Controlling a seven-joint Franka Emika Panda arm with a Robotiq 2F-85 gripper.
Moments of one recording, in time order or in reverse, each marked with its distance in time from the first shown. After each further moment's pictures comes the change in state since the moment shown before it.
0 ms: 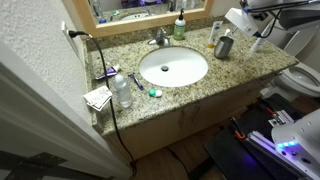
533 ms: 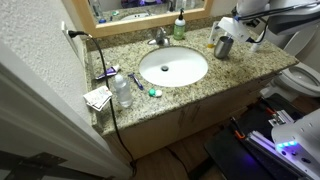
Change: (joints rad) arm 0.111 0.113 -0.065 0.039 0.004 -0.056 -0.010
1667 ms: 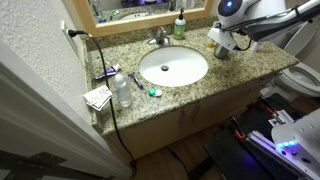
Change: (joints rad) arm 0.096 0.187 -0.012 0.096 0.006 -0.163 0.083
